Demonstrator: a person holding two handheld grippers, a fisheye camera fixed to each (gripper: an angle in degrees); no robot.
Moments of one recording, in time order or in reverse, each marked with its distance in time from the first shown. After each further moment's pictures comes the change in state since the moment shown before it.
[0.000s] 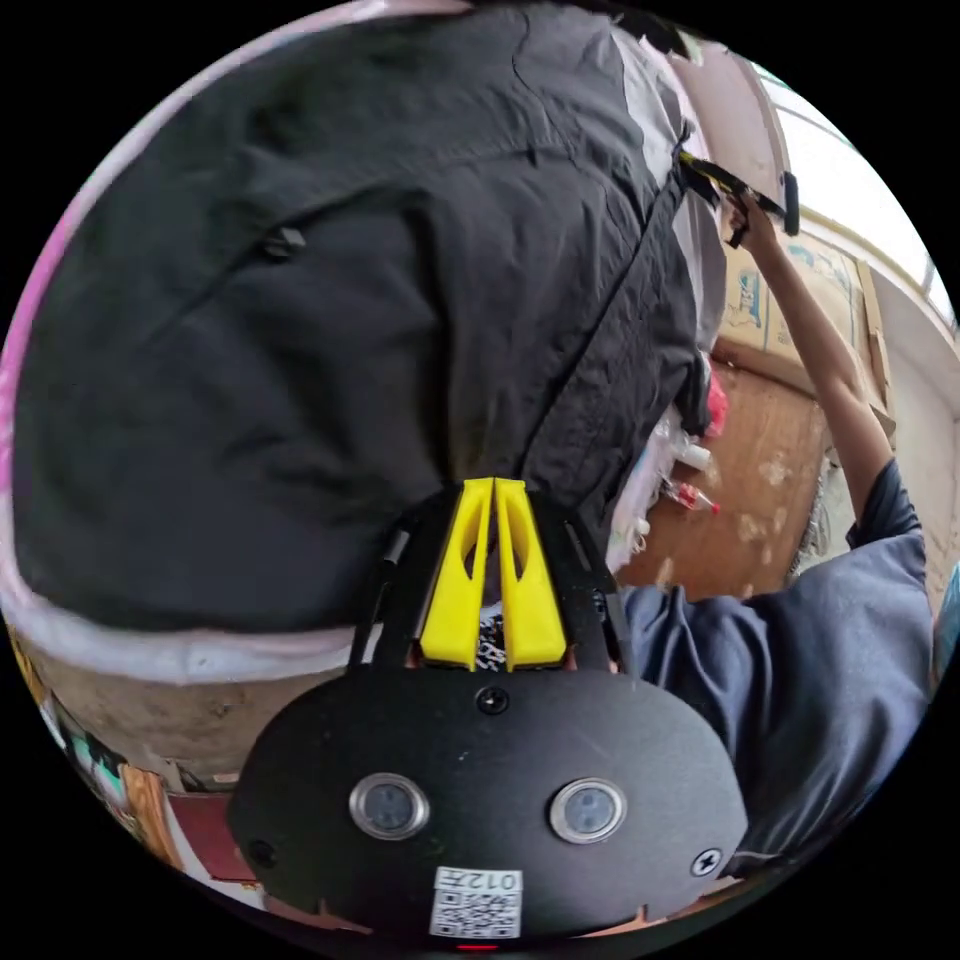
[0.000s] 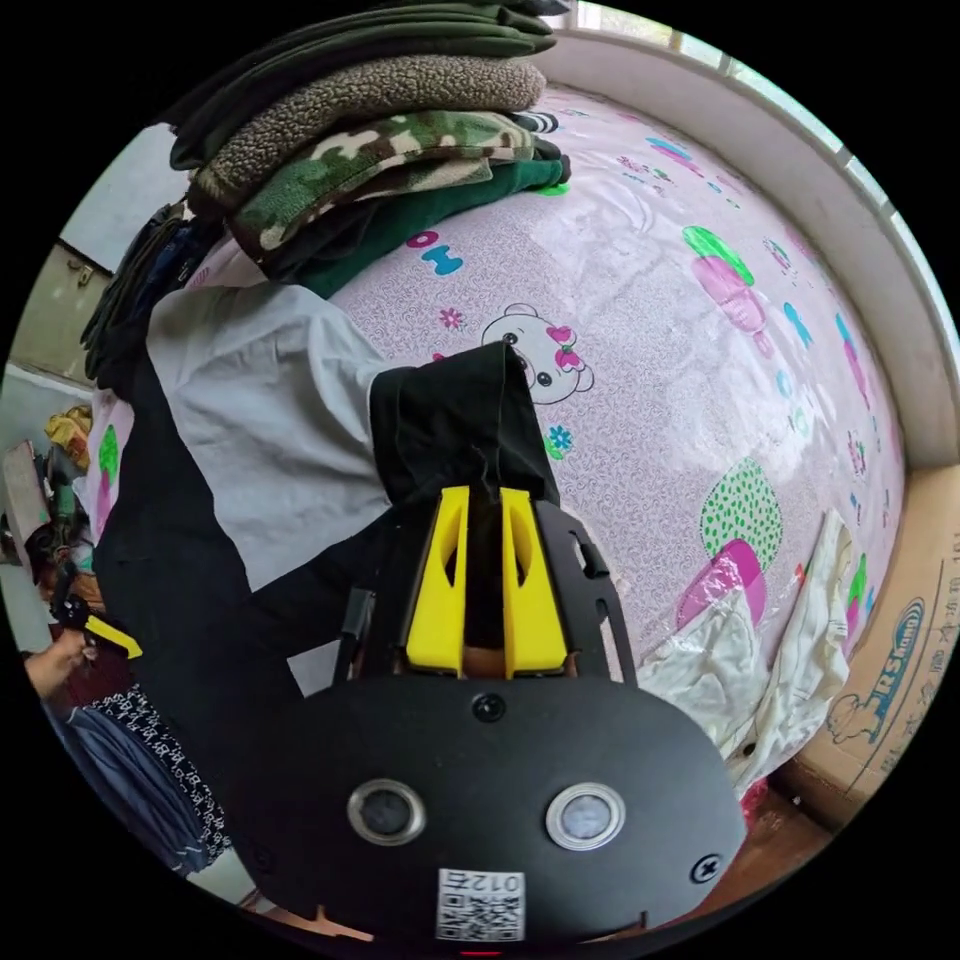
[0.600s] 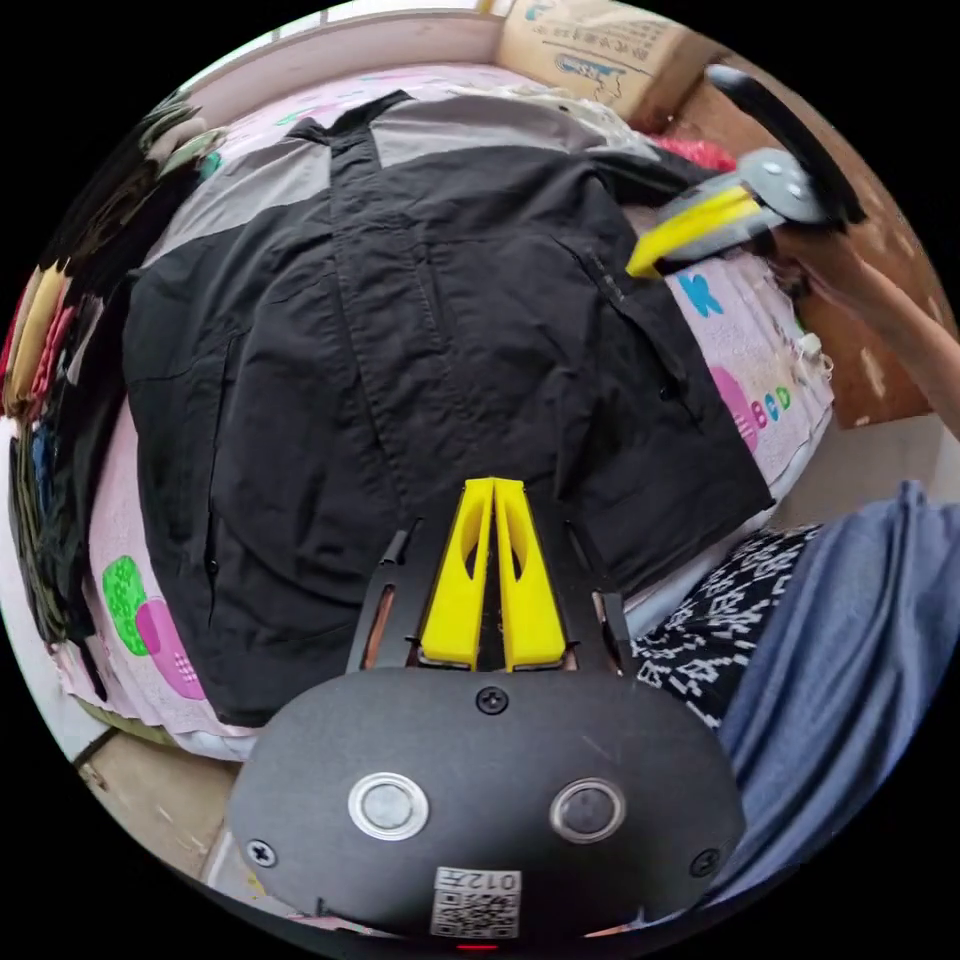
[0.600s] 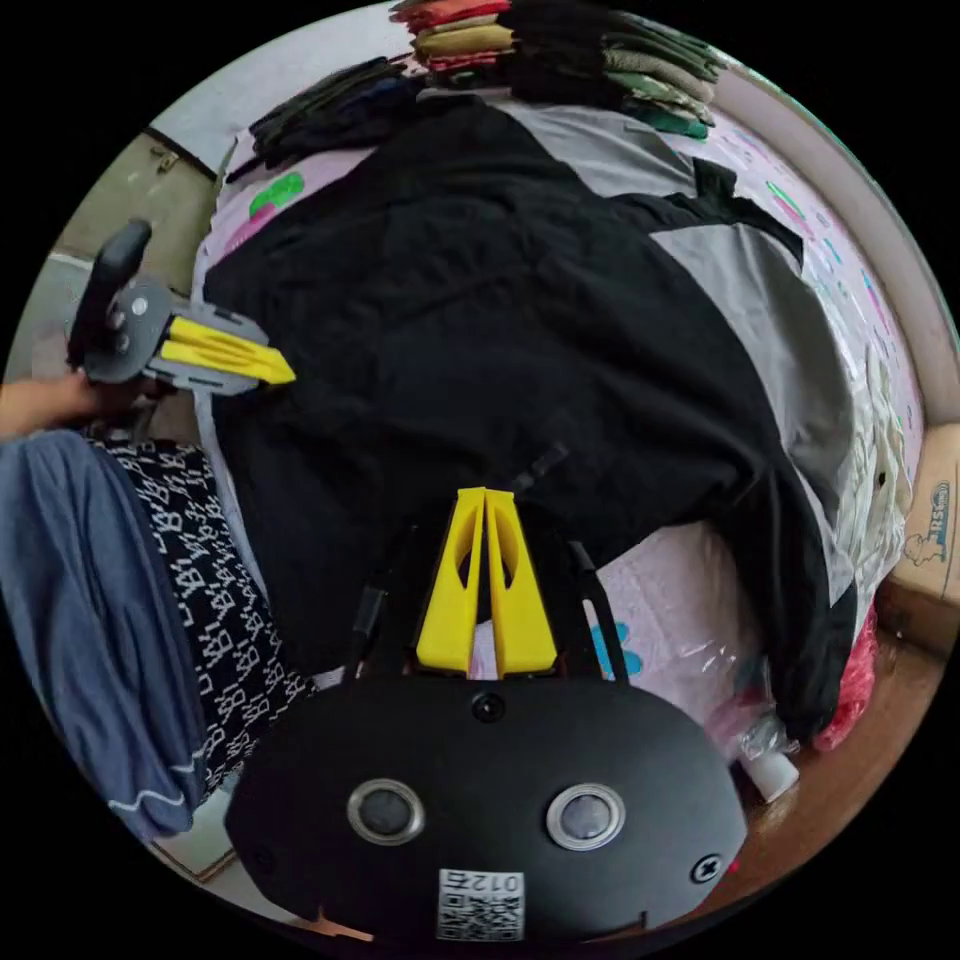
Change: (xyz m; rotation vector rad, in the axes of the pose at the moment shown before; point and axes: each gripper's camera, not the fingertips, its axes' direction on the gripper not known) left arm 0.177 0.051 0.203 0.090 -0.739 0.720; right arm -0.299 0.349 -0.159 -0.133 -0.070 -0.099
